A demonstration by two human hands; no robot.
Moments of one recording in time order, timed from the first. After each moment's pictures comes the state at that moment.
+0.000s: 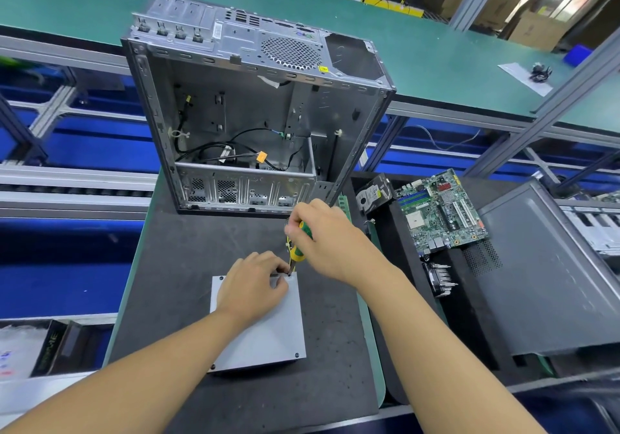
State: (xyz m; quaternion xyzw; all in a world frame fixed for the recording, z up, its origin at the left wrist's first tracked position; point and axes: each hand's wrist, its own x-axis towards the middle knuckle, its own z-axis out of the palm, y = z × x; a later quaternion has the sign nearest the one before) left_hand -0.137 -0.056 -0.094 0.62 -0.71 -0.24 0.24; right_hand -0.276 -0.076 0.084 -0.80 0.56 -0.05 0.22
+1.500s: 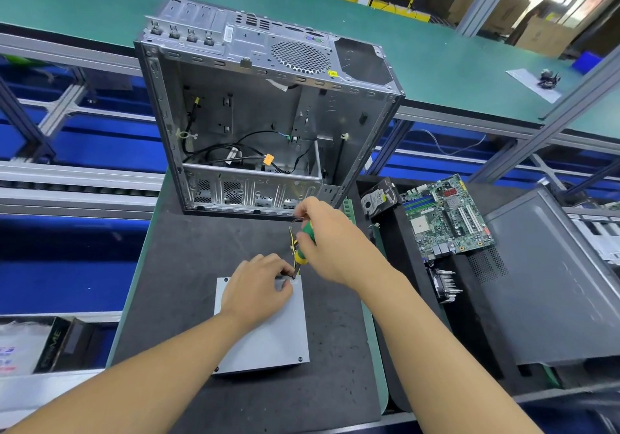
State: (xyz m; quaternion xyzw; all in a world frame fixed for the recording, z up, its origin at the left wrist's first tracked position) left_hand -0.138 -0.058 -0.101 0.62 -0.71 -0.23 0.25; right_hand -0.273 -0.080 0.079 -0.81 0.55 -0.07 0.21
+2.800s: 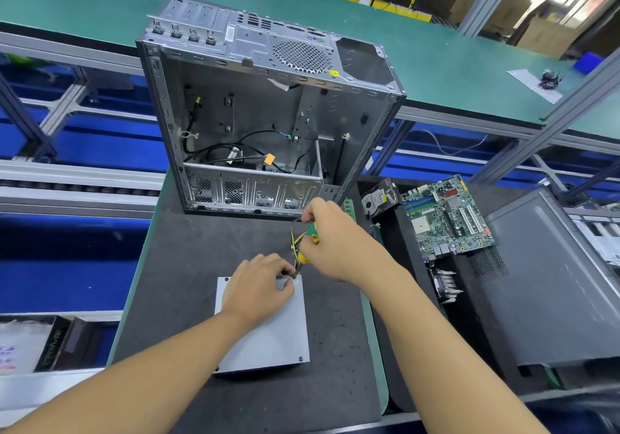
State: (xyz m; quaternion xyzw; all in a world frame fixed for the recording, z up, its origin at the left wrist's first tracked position) left_hand -0.138 -0.058 -0.103 0.63 -0.70 -0.23 0.24; right_hand -0.273 -0.083 0.085 -0.77 0.59 -0.03 0.25
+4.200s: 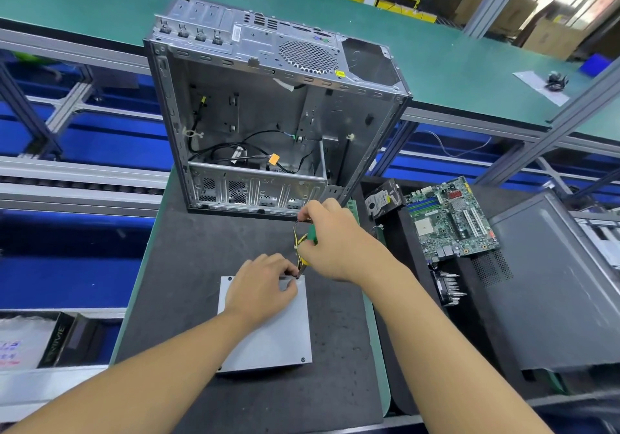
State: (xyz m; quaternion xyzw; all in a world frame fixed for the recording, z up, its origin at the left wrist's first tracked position) left_hand -0.138 -0.058 -0.102 0.62 -0.71 -0.22 0.25; right_hand -0.268 -0.085 0.085 -0.78 0.59 0.02 0.23
